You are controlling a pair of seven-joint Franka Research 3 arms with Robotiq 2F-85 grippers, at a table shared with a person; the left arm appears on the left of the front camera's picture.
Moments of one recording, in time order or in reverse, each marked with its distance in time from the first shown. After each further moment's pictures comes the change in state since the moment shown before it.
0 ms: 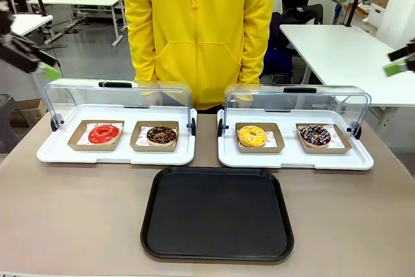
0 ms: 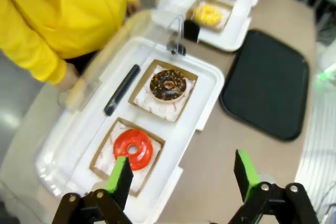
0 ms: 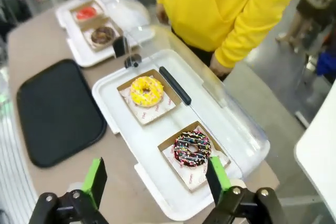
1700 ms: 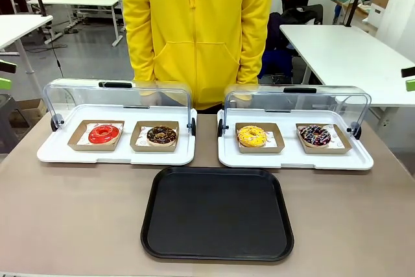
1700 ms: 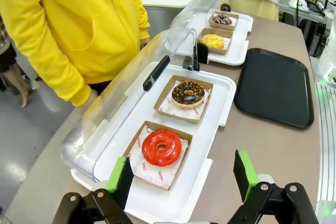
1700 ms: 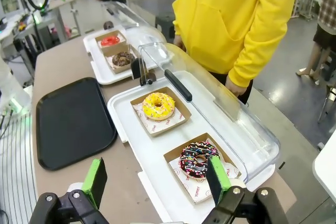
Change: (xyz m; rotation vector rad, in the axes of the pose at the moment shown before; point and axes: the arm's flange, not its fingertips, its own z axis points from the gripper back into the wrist) left arm -0.114 0.051 0.040 -0.007 -0.266 -0.086; right arm -0.077 -0.045 -0.001 0.139 -0.207 -0.021
